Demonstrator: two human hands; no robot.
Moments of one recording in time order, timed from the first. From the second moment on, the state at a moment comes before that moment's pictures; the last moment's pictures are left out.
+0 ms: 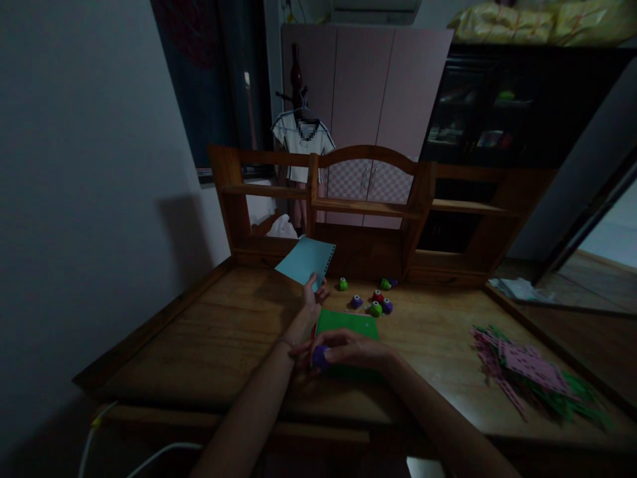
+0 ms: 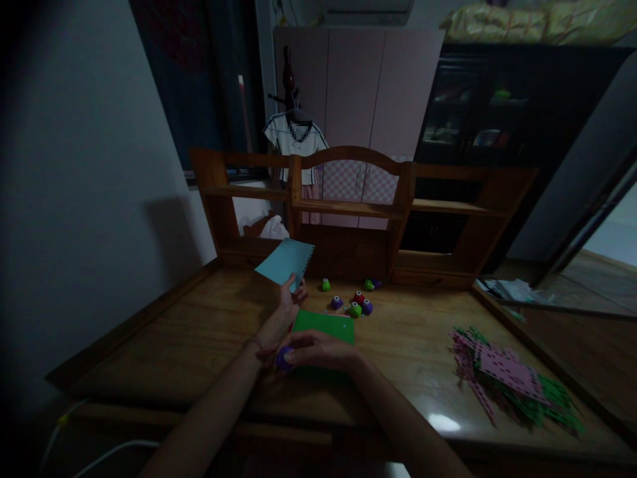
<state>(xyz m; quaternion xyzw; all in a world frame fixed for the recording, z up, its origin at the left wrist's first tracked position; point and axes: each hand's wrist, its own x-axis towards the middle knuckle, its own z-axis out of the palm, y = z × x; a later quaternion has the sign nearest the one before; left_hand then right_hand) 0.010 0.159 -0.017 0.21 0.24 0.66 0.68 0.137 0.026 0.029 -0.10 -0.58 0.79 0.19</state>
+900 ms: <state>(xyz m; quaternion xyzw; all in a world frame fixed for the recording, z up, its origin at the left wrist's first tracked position) 0.013 0.165 -0.024 0.22 0.24 0.66 0.68 0.138 0.031 0.019 -0.12 -0.59 0.78 0.16</state>
